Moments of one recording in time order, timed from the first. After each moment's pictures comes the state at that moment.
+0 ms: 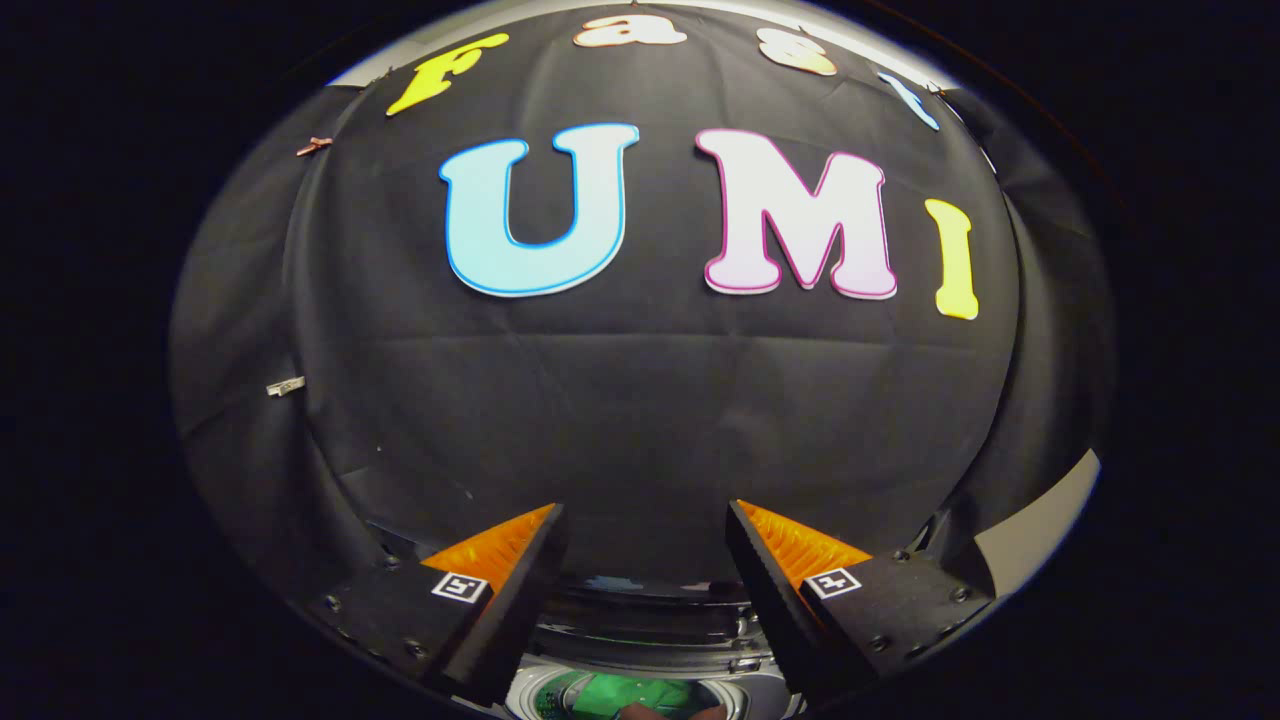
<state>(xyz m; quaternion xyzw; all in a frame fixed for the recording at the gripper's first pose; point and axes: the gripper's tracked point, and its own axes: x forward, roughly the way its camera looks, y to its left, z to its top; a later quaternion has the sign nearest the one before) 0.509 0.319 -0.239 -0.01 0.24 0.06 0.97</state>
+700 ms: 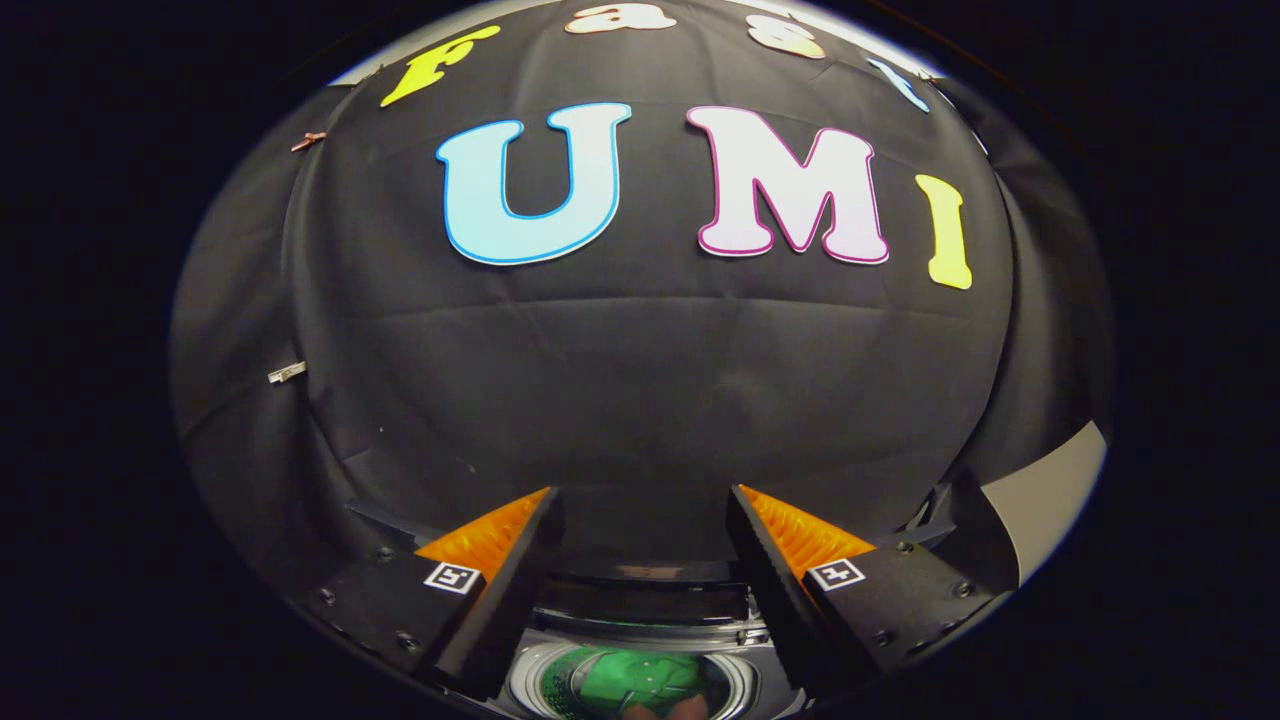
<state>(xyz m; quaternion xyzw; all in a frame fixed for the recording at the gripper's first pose) 0.468 0.314 -0.240 -0.01 0.24 0.07 0.97</state>
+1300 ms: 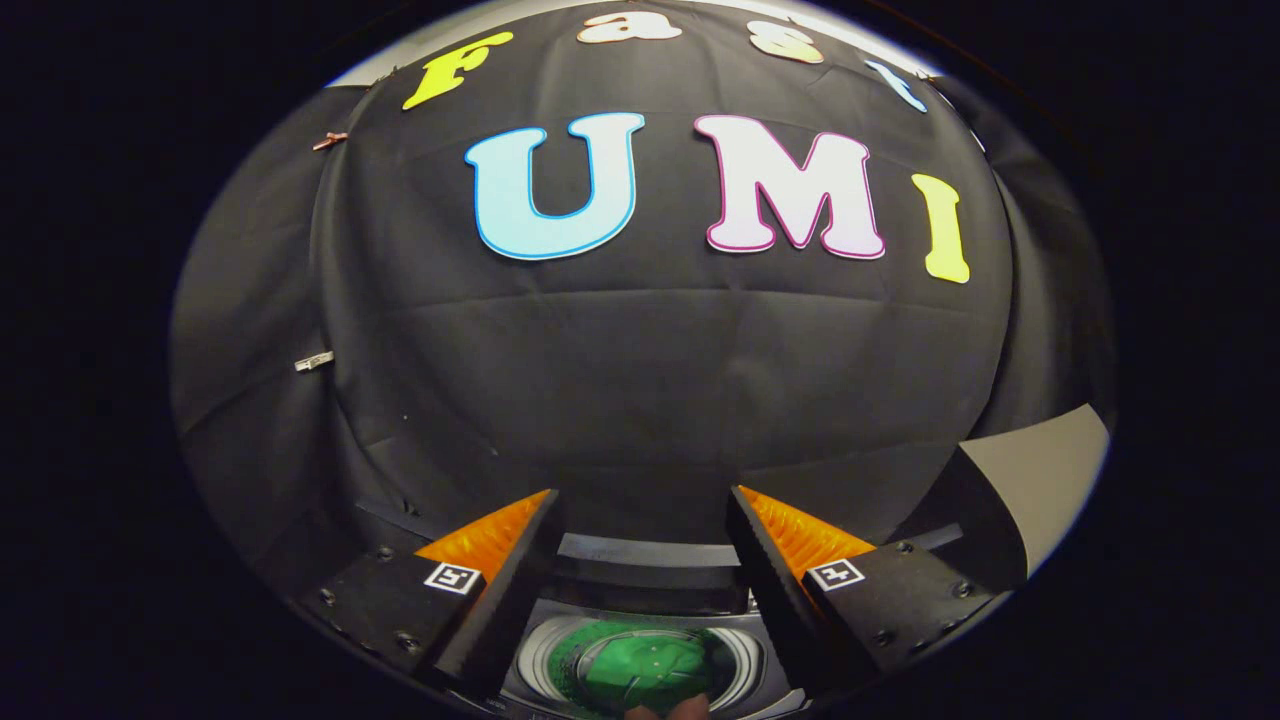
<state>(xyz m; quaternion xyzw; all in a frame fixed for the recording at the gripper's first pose) 0.408 0.312 -0.241 -0.01 0.25 0.10 0.96</state>
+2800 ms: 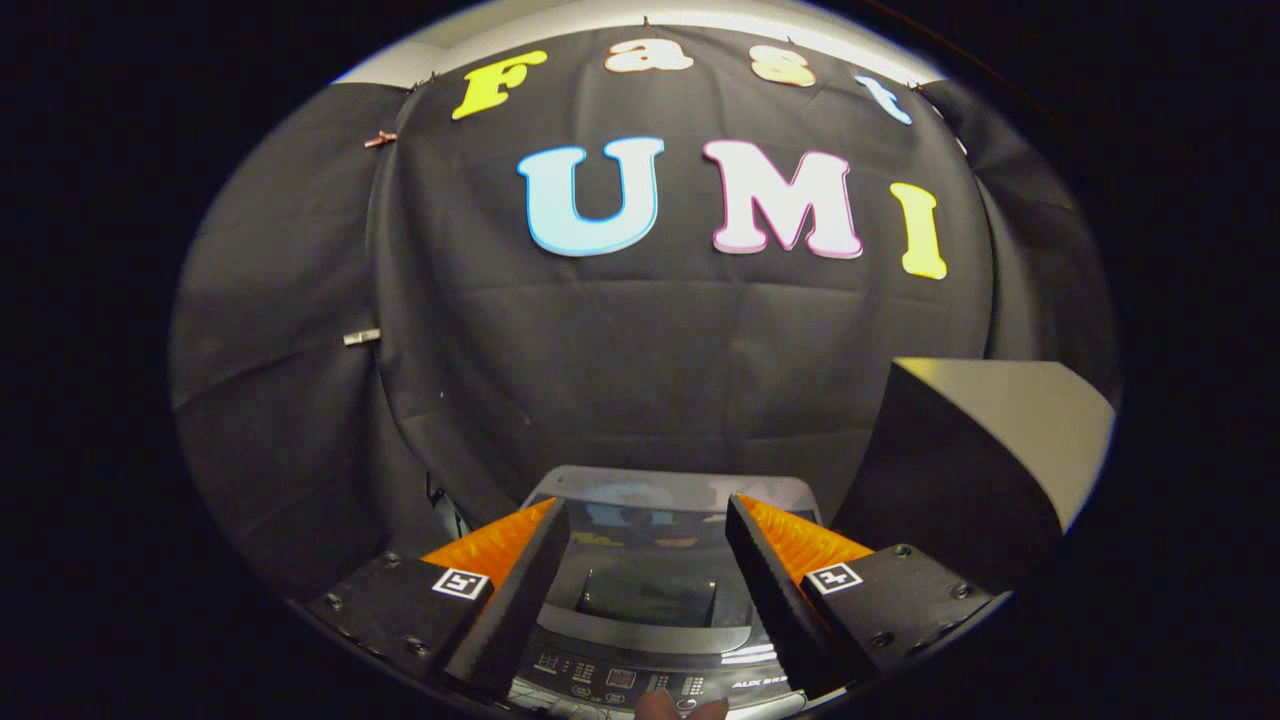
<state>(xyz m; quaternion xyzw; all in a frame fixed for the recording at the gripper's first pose) 0.273 0.296 -0.217 -0.01 0.19 0.11 0.98</state>
